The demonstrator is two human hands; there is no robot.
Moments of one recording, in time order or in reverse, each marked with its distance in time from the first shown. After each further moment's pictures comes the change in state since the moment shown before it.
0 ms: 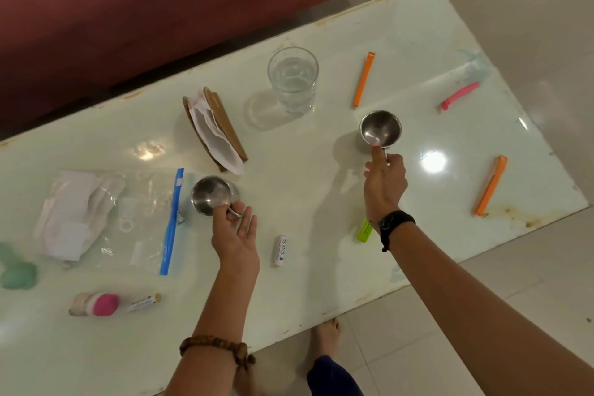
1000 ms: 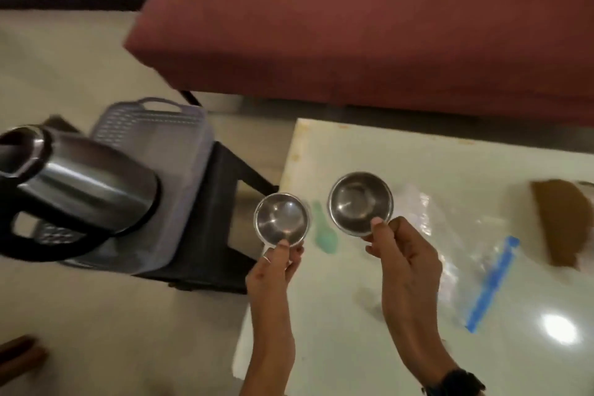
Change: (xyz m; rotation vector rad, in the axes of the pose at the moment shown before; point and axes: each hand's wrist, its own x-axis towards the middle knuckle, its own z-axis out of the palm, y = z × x) left_hand 0.021 0.286 -0.323 -0.101 0.155 0.372; right_hand -0.455 -0.010 0.253 -0.167 -0.786 -0.470
